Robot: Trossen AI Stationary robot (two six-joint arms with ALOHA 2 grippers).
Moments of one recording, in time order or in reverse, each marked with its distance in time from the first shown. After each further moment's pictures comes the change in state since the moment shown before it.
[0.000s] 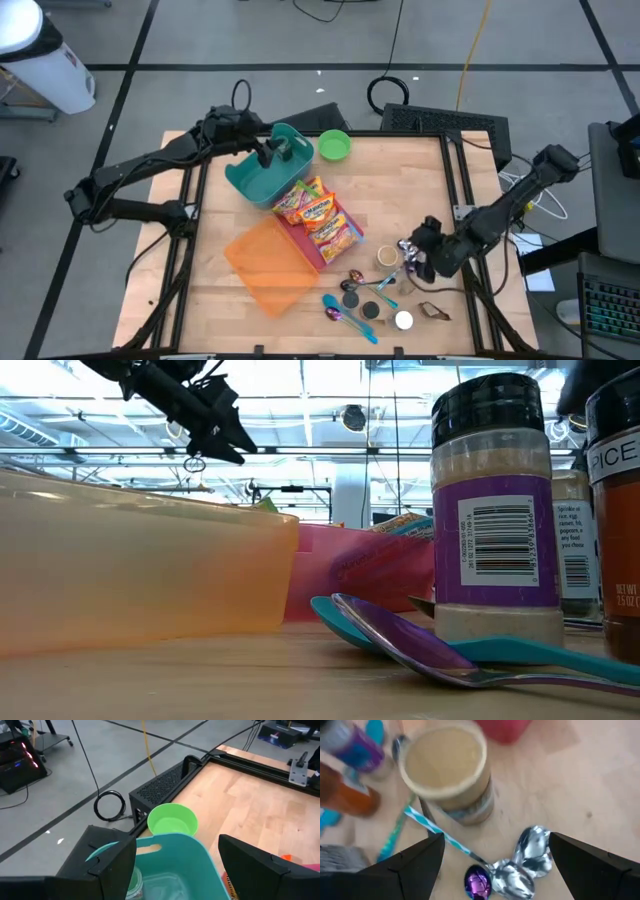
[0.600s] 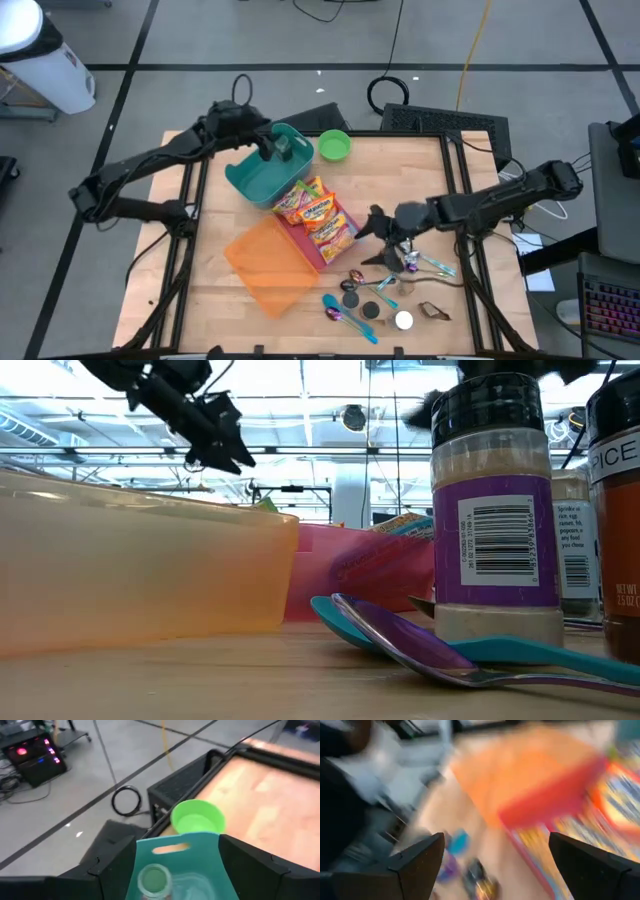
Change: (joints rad) left arm 0.066 0.049 0.000 0.028 -0.019 0.038; right arm -0.468 0.219 0.167 0.643 -0.549 -0.702
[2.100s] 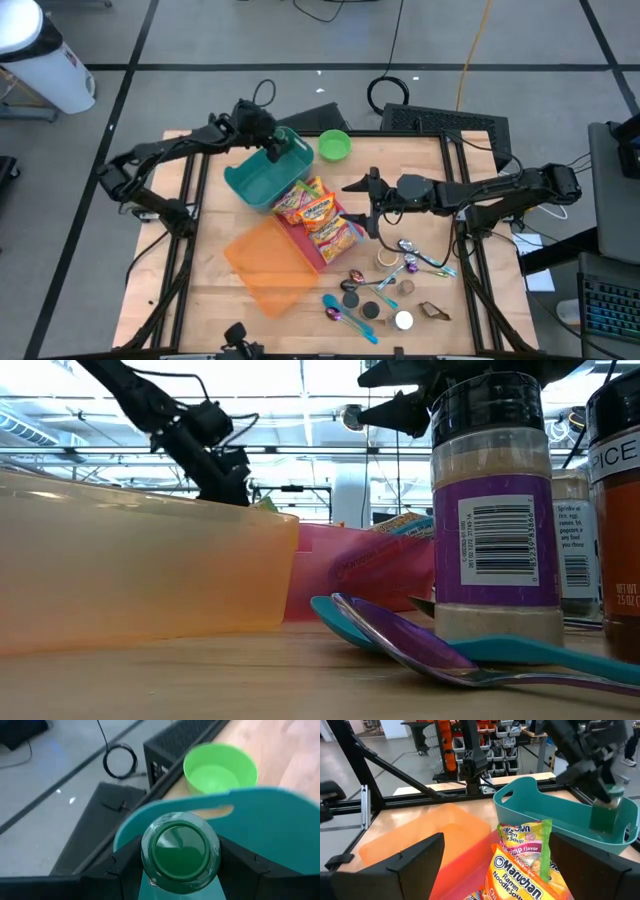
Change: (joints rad) left arm 0.097 0.273 -0.003 0.043 0.090 0.093; right arm -0.193 0.031 0.001 0.306 0.208 -0.109
